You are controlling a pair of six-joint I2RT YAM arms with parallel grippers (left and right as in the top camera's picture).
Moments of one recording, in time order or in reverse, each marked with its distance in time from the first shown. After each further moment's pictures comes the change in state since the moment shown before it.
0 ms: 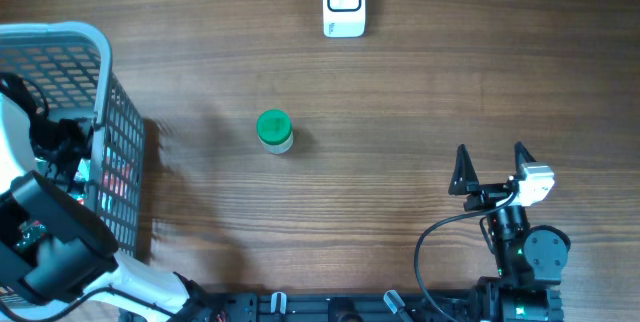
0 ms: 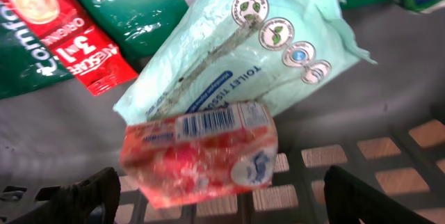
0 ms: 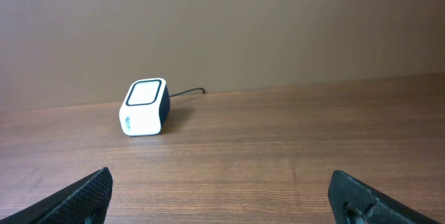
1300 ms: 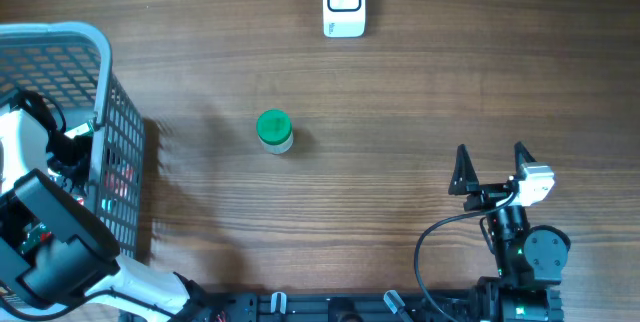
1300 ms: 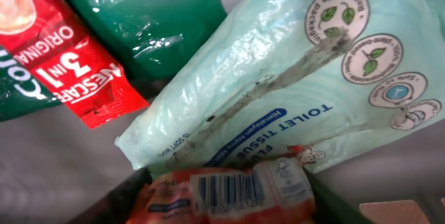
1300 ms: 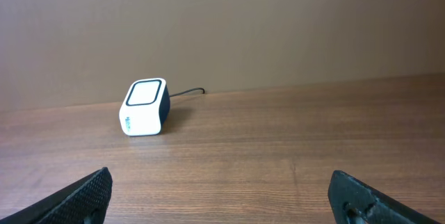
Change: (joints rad) left arm 0.000 -0.023 -0.185 0.157 -0.049 -0.006; right arm 0.000 0.000 0.000 0.000 0.000 0.000
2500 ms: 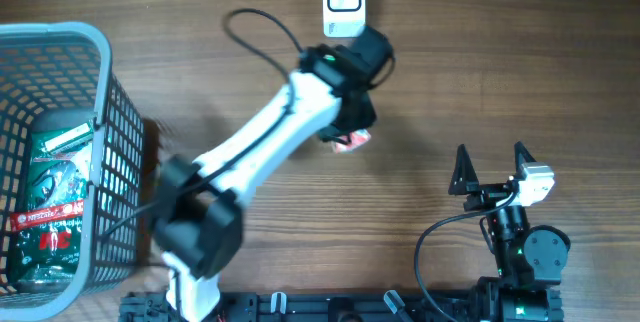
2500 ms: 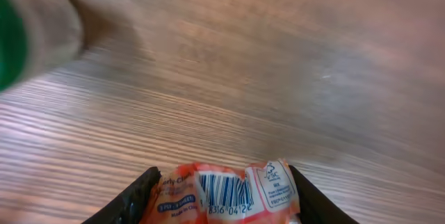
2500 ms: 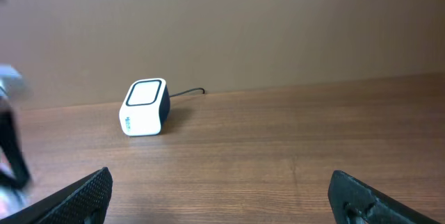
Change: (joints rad) left arm -1.369 0.161 0.426 0.009 -0.056 -0.303; right arm 0.000 0.000 0.000 0.000 0.000 0.000
